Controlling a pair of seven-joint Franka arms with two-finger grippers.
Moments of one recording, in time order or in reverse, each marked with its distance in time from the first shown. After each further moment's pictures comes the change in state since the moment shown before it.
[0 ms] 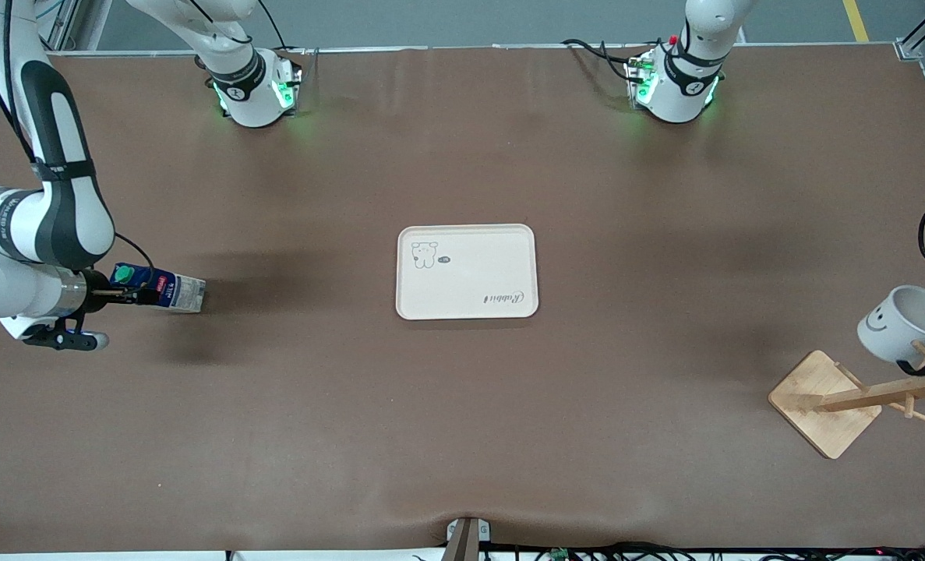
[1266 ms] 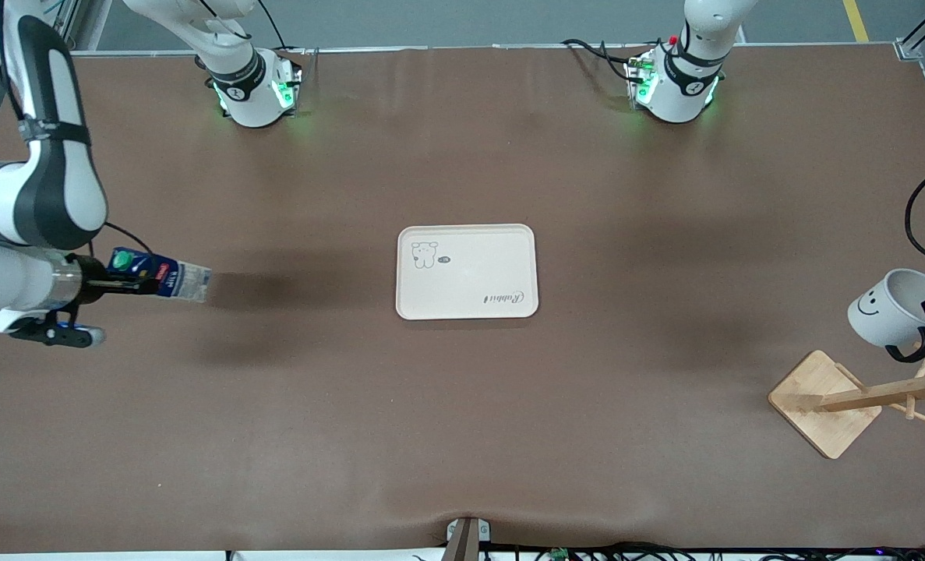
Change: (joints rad) left arm -0.031 -0.109 -0.003 -0.066 0.000 -0.004 -0.082; right arm 0.053 -0.057 -0.003 0.108 0.004 -0.167 0.051
